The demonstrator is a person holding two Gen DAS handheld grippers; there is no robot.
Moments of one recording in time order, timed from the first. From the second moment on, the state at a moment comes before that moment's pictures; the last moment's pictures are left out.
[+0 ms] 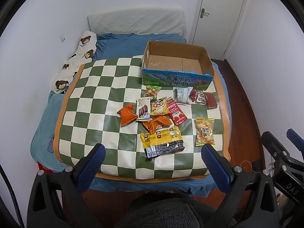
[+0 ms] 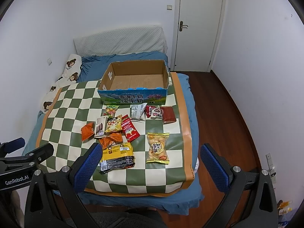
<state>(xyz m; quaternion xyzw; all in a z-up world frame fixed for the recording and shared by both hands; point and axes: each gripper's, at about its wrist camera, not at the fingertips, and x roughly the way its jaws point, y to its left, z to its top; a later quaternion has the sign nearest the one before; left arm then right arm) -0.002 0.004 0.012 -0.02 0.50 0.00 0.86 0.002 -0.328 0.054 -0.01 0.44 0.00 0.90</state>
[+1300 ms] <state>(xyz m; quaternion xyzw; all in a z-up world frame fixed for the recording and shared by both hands) 0.138 -0.116 -0.337 0.37 0.63 -0.26 0.62 0.179 -0.393 -0.258 0.06 0.64 0.05 0.76</state>
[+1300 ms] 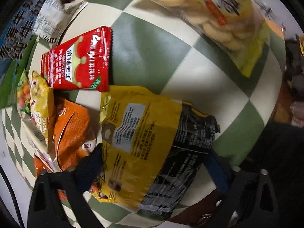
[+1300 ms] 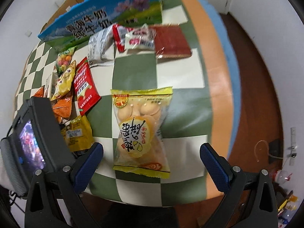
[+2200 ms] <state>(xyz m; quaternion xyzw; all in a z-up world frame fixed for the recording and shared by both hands) 0.157 -0.083 -0.384 0.07 0.76 -0.16 0.63 0.205 -0.365 -0.332 0.12 0.73 0.05 0.68</state>
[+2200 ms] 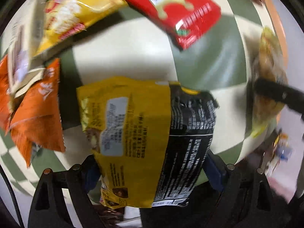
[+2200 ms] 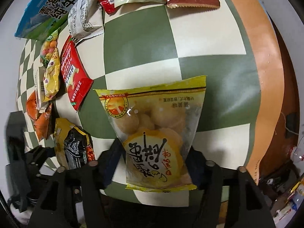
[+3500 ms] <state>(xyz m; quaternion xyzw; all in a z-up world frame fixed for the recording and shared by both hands) 0.443 -0.070 -0.128 -0.07 0.60 -0.09 0.79 0.466 -0.366 -0.091 0.12 0.56 0.13 0.81</state>
